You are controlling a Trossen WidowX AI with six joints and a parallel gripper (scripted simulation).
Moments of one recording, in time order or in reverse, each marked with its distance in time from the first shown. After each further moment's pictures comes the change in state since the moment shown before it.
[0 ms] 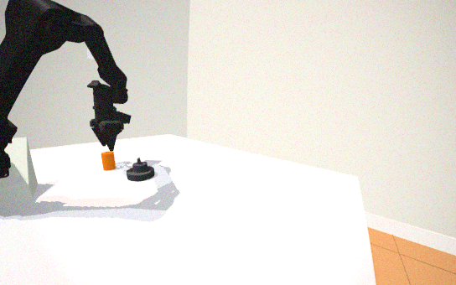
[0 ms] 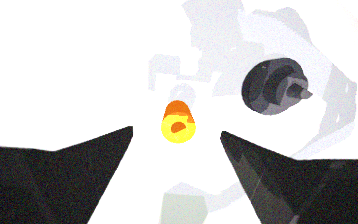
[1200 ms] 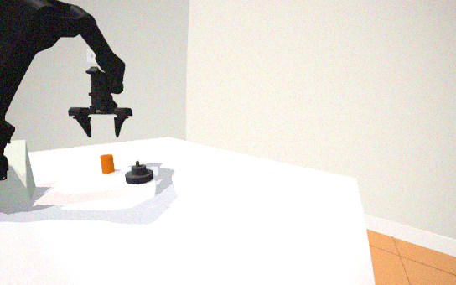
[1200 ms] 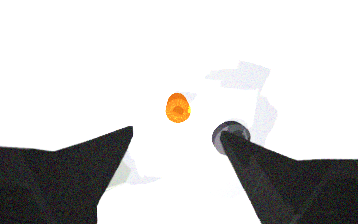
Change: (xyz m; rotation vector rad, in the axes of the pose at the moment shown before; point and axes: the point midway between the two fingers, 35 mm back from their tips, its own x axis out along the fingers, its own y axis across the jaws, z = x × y) arm -0.050 0.000 -0.005 -0.879 0.013 -0.001
